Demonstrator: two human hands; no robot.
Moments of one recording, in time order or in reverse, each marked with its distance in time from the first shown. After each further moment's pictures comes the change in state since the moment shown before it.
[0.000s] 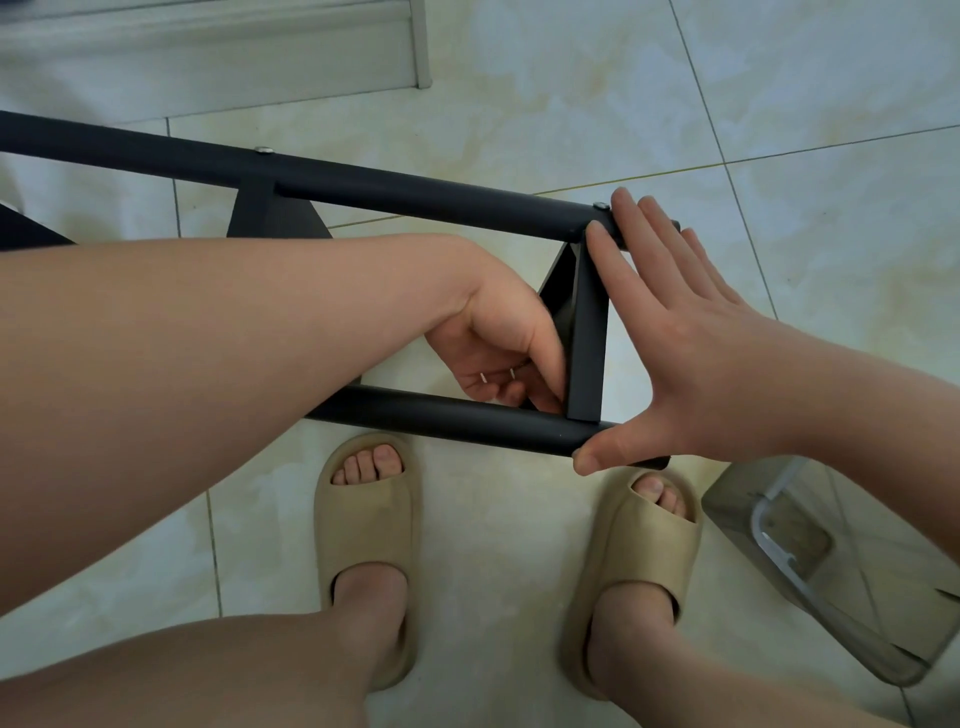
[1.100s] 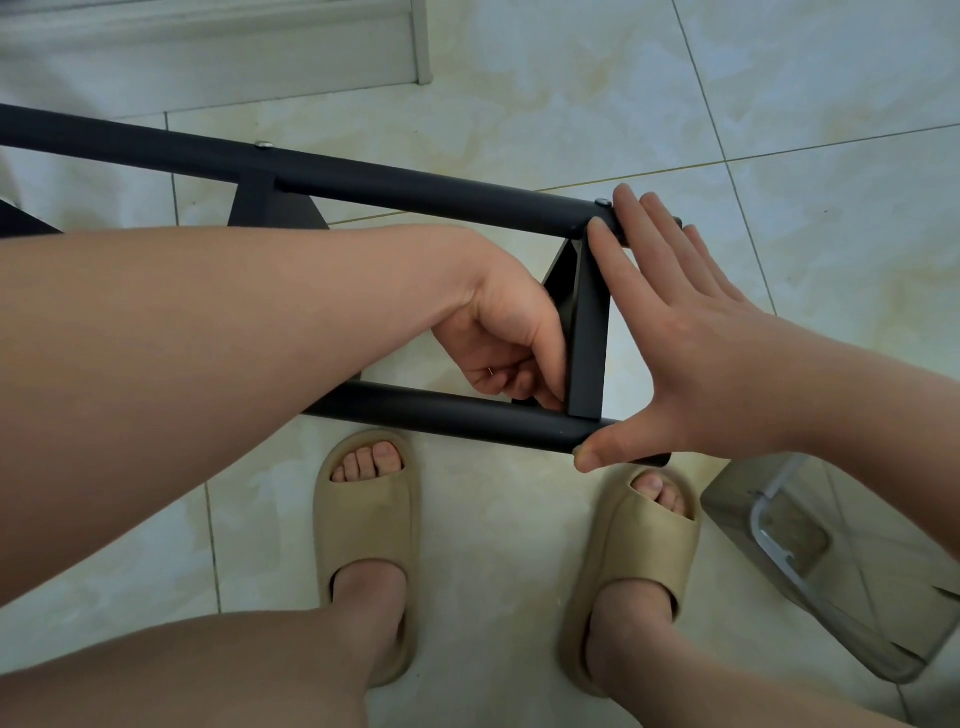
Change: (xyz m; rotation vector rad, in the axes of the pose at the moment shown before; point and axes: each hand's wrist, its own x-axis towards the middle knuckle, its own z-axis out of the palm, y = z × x) left_hand 0.002 0.002 0.000 0.005 0.004 0.028; right_hand 0.000 -0.001 -0.001 0.001 -0.001 0.007
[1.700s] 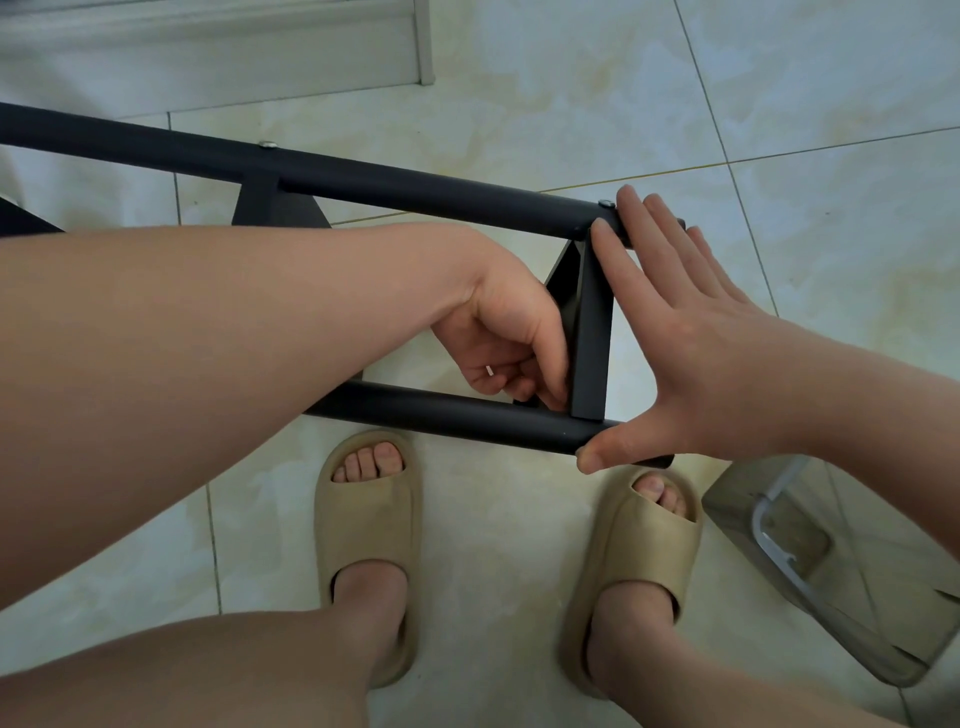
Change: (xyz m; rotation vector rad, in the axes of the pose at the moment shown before) left_hand -0.002 0.000 -0.003 0.032 0.006 -0.010; right_hand 0.000 0.001 0.000 0.001 0.001 -0.003
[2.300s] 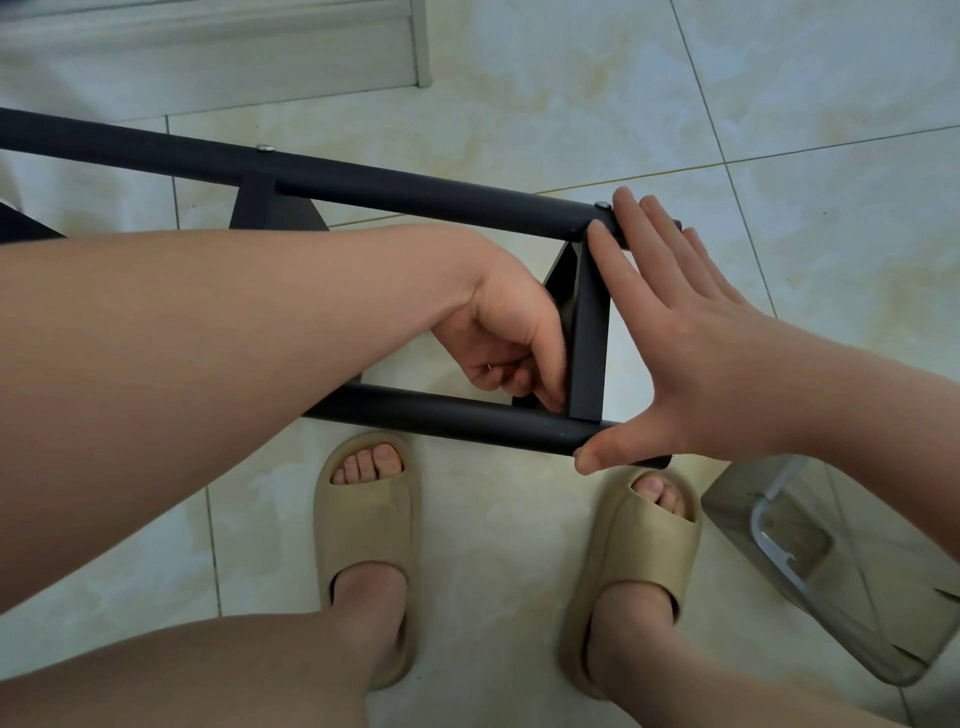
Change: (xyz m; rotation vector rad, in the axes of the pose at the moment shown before) left_hand -0.001 0.001 0.000 0.016 0.000 0.014; right_hand -0.001 -0.002 -0.002 0.003 -0.015 0.016
